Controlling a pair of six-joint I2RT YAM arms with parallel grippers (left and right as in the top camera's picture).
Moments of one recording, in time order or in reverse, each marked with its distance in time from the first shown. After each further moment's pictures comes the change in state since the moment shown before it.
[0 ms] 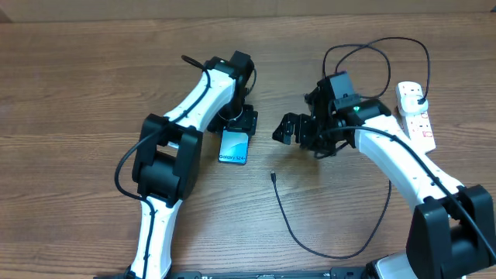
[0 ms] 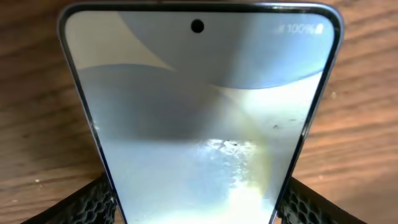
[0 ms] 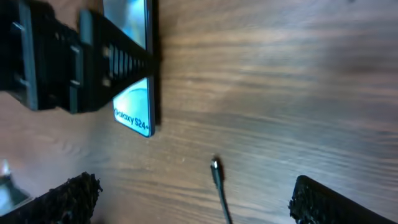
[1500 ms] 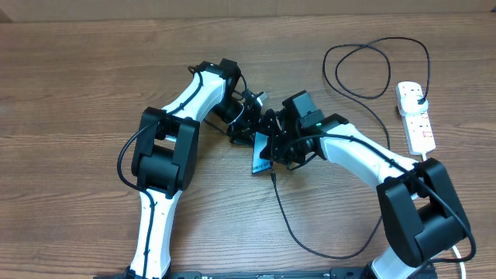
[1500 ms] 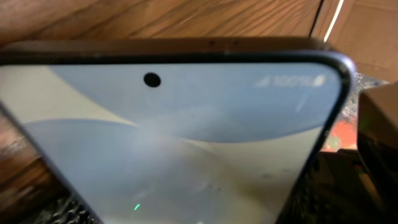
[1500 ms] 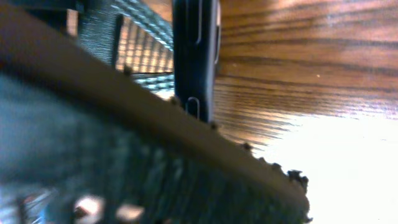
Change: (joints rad) left arm 0.052 0.066 -0.024 -0.004 0.749 0.249; right arm 0.145 0.136 -0.066 0.253 -0.052 0.173
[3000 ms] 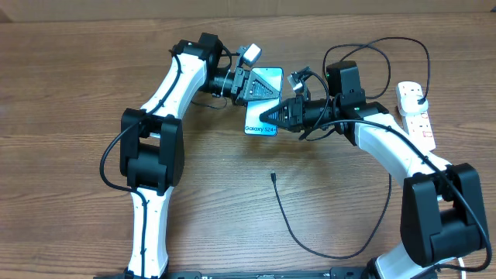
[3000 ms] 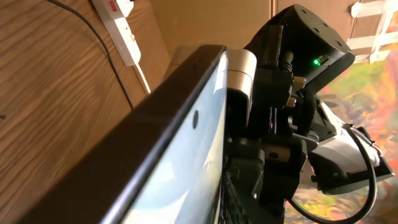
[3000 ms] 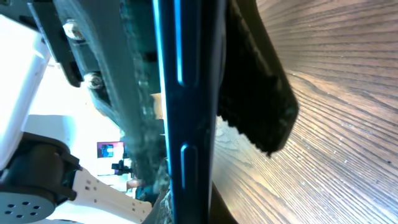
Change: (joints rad) left arm 0.091 -0.008 0.185 -0.053 0.612 0.283; right arm -0.213 -0.042 0.022 0.325 -0.612 -0.074
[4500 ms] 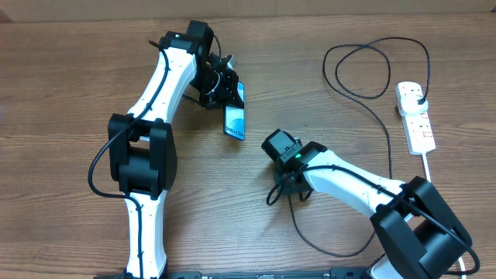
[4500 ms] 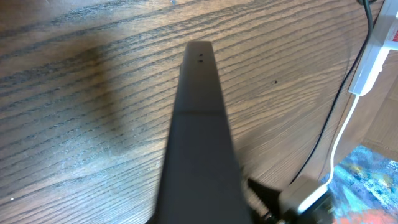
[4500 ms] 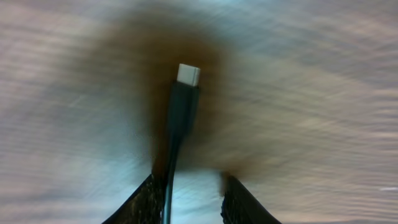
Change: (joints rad) left arm 0.037 -0.063 0.026 0.003 -0.892 -0.476; right arm 0.426 -0.032 -0.154 -0.542 1.273 -0.059
